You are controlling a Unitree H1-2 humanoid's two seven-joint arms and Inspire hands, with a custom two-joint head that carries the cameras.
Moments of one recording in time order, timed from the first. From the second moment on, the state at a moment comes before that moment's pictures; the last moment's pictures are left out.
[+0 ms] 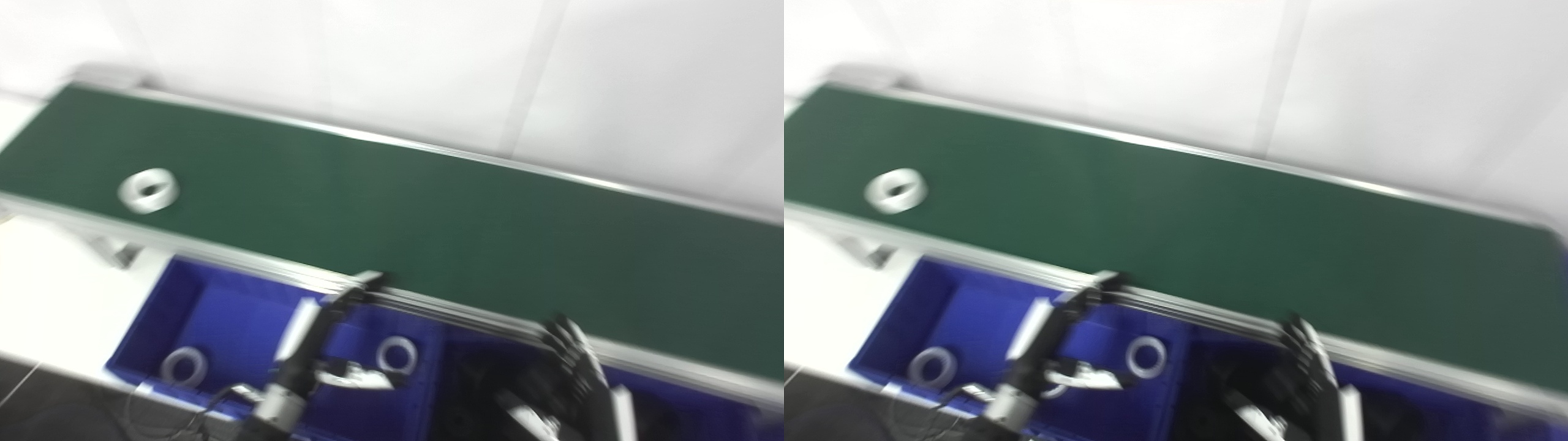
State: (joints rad) left arm 0.29 0.19 -0.47 0.00 0.18 -0.44 0.29; right arm 0.38 -0.08 0.16 -0.08 -0.23 -0.38 -0.05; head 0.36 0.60
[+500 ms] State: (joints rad) left arm 0.23 0.27 -0.62 0.04 0.22 -0.44 0.53; right arm 0.37 -0.08 0.17 -0.03 -0.23 -0.40 -0.05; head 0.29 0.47
